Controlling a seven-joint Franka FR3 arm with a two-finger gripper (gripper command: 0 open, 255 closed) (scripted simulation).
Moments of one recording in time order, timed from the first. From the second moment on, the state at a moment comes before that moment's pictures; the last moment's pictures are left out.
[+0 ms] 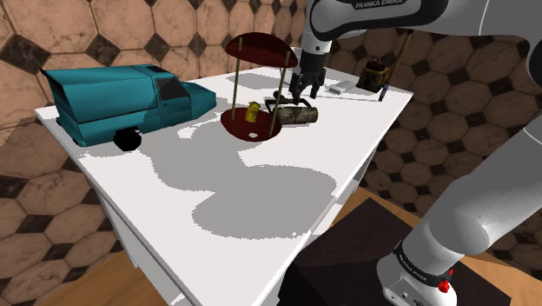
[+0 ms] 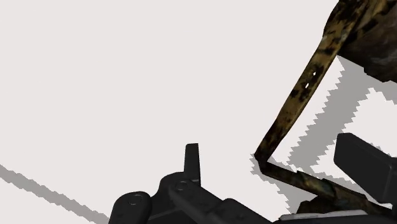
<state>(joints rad) 0.01 -0.15 0.06 -1.93 -0.06 1.81 0.01</state>
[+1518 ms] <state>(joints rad) 0.01 -0.14 0.06 -1.81 -0.06 1.70 0.01</state>
